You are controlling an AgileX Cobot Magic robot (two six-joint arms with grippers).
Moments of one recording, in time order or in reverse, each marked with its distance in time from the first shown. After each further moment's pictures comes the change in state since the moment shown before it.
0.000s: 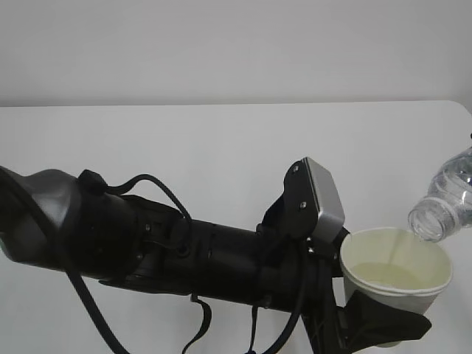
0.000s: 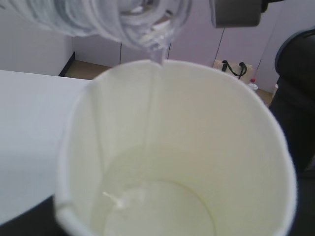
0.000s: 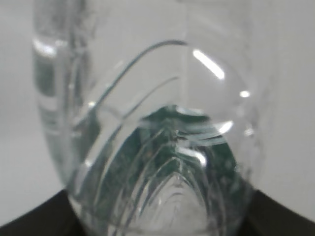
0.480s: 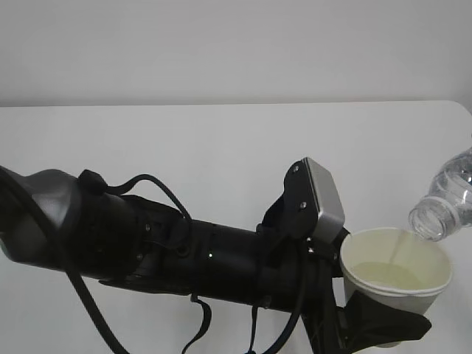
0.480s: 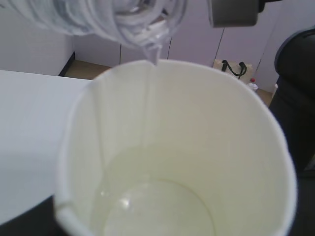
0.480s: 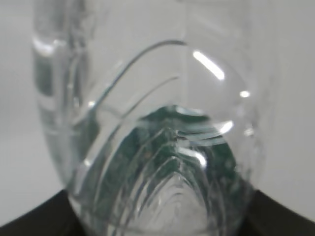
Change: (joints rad) left arm 0.000 0.000 0.000 0.000 0.000 0.000; right arm 0.000 0.000 0.000 0.000 0.008 0.000
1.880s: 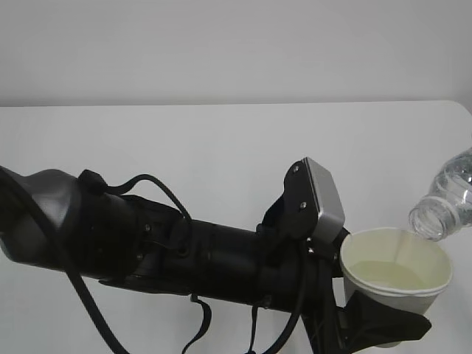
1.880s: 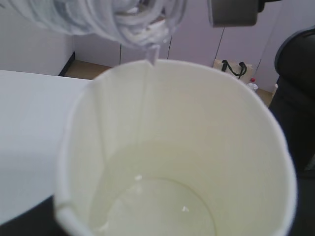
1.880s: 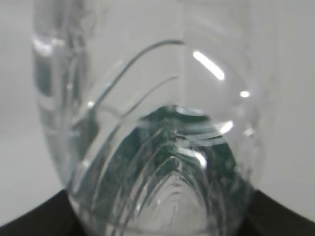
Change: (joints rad) left arm 0.000 0.000 0.000 0.000 0.000 0.000; right arm 0.000 0.000 0.000 0.000 0.002 0.000
